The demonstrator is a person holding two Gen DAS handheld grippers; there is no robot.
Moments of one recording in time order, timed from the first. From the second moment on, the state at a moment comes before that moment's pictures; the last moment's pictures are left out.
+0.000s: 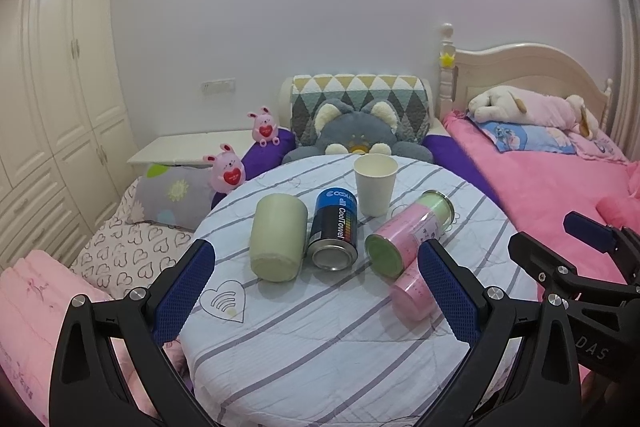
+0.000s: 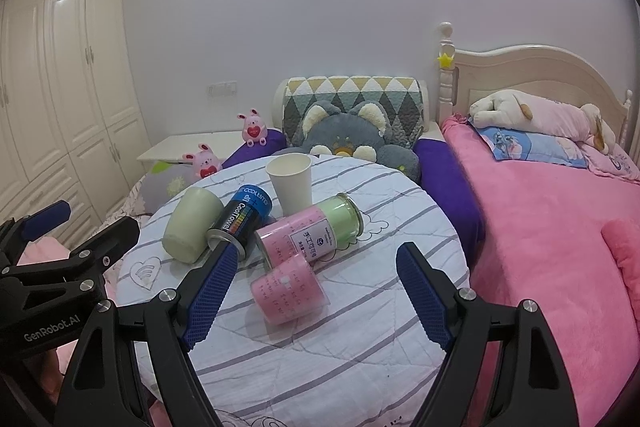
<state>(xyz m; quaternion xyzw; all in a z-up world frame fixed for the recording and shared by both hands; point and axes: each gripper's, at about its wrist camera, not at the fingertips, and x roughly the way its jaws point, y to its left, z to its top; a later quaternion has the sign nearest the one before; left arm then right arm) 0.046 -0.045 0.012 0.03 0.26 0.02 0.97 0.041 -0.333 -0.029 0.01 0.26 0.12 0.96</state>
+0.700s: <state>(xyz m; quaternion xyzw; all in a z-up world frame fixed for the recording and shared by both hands) 0.048 -0.042 0.013 0.03 0.26 0.02 0.97 0.049 -0.332 -0.030 0.00 0.27 0.12 0.95</state>
